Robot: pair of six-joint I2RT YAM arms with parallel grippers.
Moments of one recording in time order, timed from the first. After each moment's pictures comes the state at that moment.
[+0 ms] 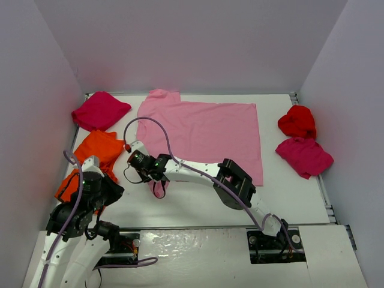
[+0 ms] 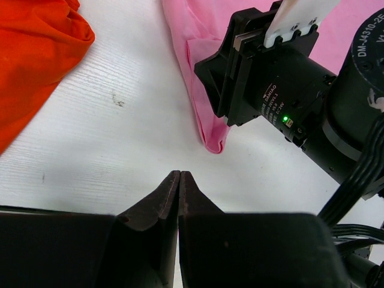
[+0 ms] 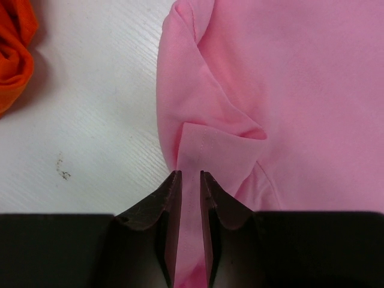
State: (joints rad) left arm -0.28 0.46 0.77 -1.07 -0.09 -0.74; right arm 1.15 2.28 1.84 -0.47 0.28 0.39
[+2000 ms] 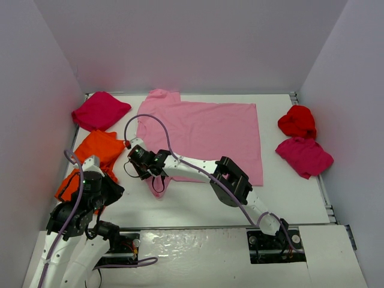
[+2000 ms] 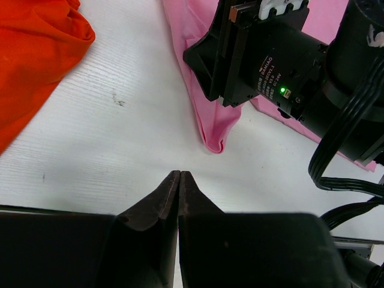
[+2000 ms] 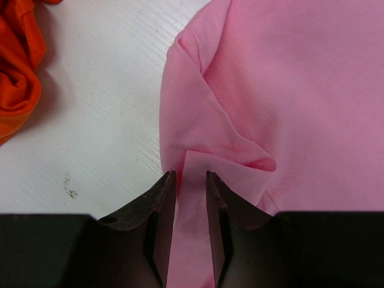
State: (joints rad) left arm -0.28 0.47 0.77 -1.07 -0.09 -0.74; right arm 1.11 2.34 1.92 -0.46 0.18 0.39
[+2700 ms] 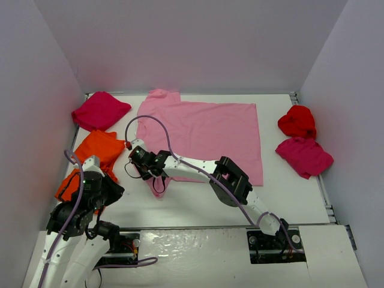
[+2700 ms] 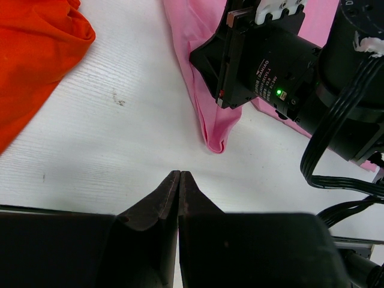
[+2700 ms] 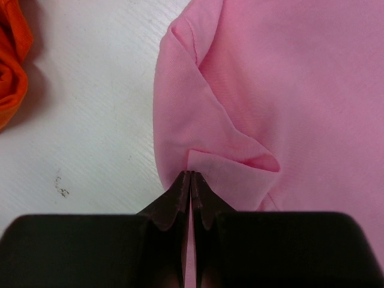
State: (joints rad) left arm -0.28 0.47 0.77 -1.07 -0.09 -0.74; right arm 1.11 2.34 1.90 -0.46 0.18 0.39
